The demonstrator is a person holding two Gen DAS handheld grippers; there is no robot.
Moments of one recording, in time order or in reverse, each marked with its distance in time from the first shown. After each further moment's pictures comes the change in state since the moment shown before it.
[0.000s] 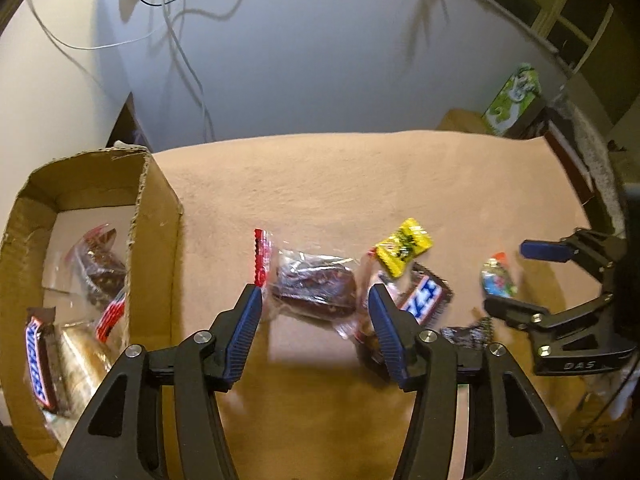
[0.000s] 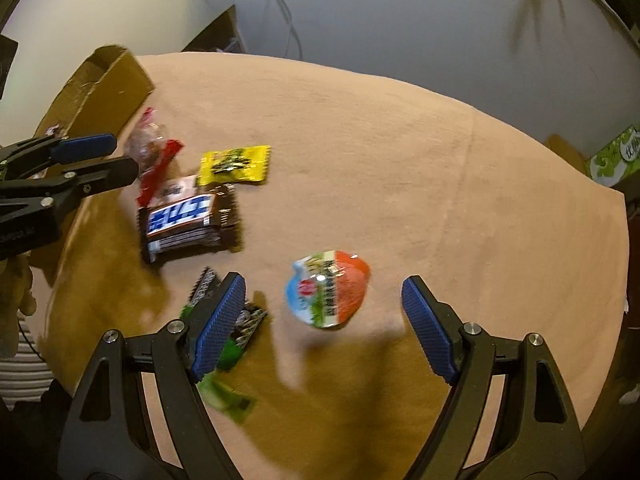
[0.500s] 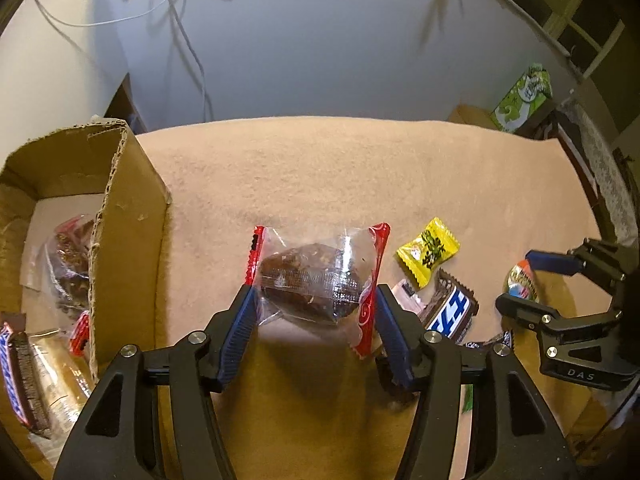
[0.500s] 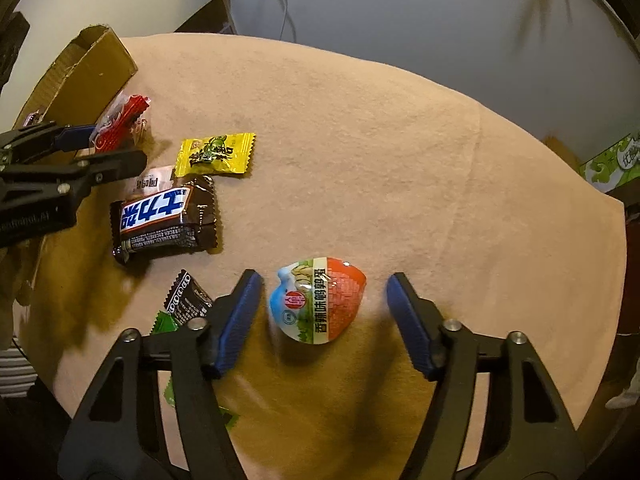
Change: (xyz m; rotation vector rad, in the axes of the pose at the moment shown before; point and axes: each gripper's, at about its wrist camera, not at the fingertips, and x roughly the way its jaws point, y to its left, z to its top) left arm 0.022 0.011 0.001 -0.043 0.029 -0.028; right arm 0.018 0.010 0.006 -0.042 0.041 -0.063
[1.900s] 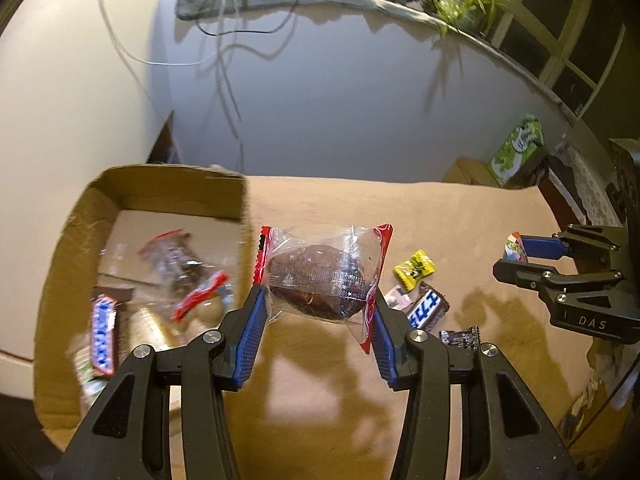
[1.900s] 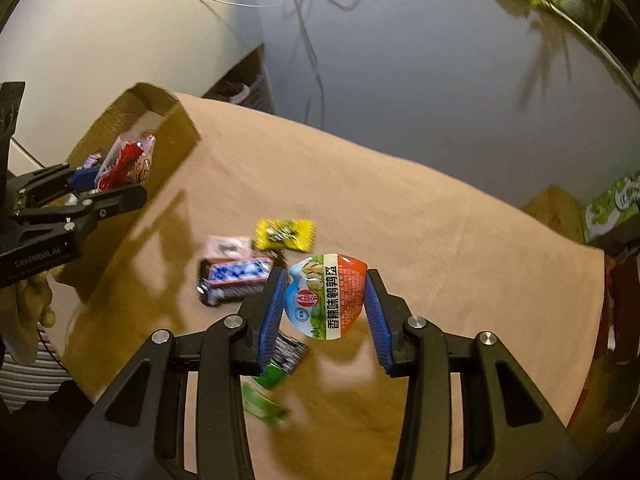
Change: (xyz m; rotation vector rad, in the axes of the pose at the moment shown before) left arm -0.090 0.029 -0.019 -0.061 -0.185 0.033; right arm -0.092 0.020 0.020 -0.059 -0.167 0.077
